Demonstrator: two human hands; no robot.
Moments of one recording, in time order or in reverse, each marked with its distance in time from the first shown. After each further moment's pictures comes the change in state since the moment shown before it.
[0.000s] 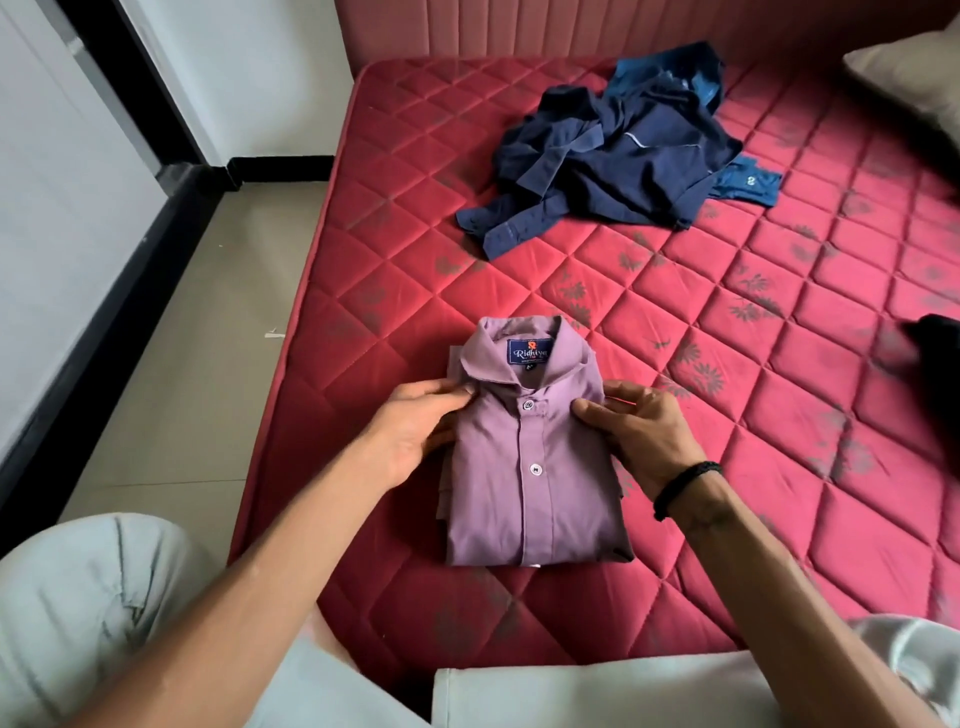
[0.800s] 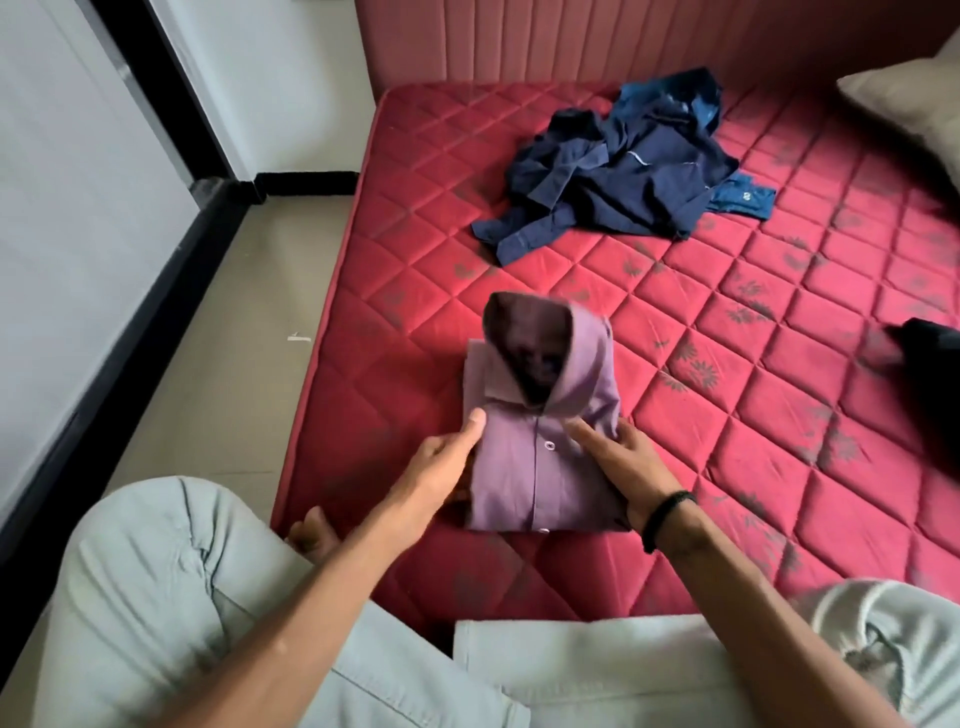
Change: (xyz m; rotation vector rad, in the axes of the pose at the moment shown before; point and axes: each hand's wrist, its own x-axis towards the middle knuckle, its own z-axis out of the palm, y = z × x) left_hand -0.042 -0.062 -0.018 0.355 -0.014 0.003; right_hand -0.048 0.017 0.020 -0.101 -0.009 0.002
